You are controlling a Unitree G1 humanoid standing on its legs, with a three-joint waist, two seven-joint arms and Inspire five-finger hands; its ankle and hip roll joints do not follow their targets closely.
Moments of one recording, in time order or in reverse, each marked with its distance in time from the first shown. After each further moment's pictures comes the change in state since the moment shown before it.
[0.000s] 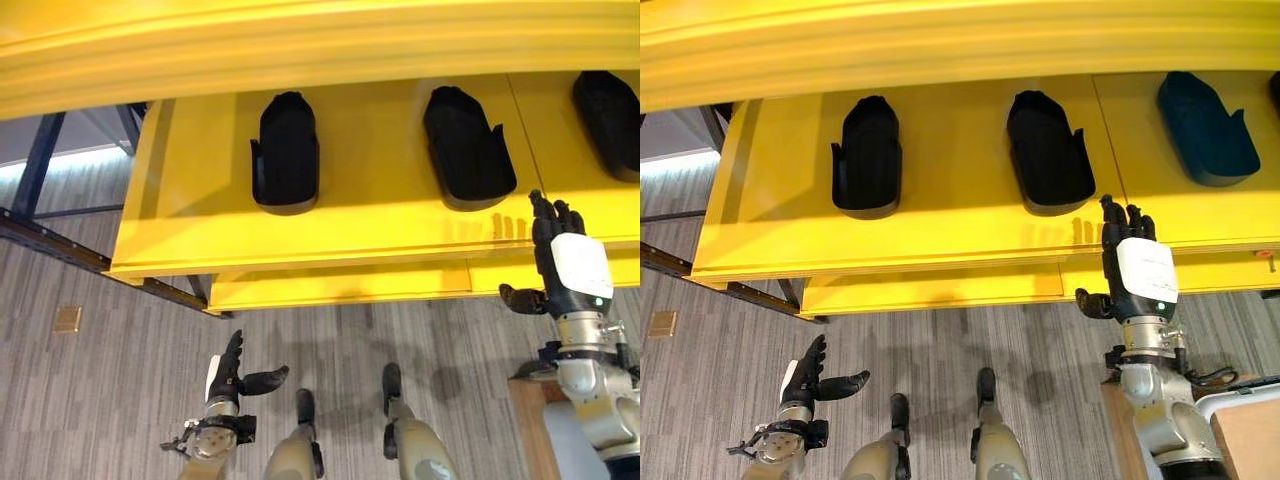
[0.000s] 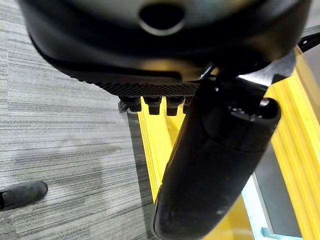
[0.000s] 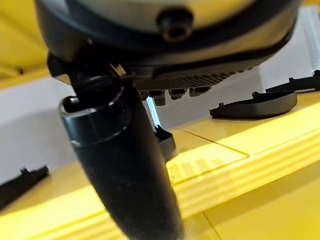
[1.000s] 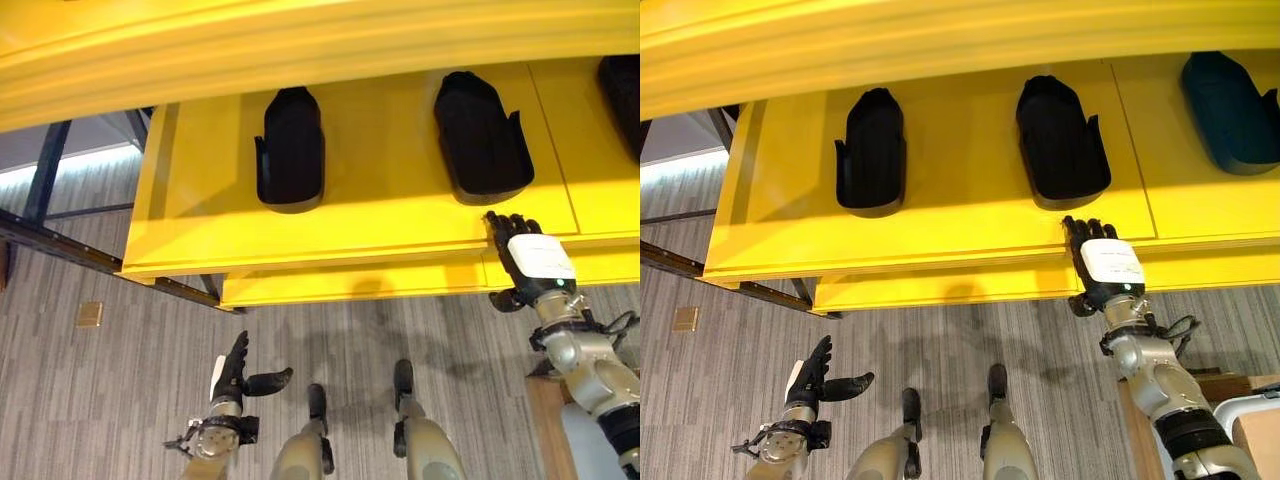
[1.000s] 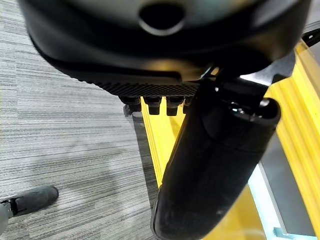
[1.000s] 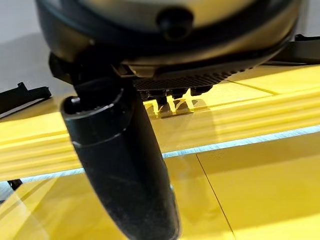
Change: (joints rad) left arm -0.019 0.000 -0.018 0.033 -0.002 -0.018 -0.021; right arm -0.267 -0.098 0.270 0.280 -0.079 0.025 0.109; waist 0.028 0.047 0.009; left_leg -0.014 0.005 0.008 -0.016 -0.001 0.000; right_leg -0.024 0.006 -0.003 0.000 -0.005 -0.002
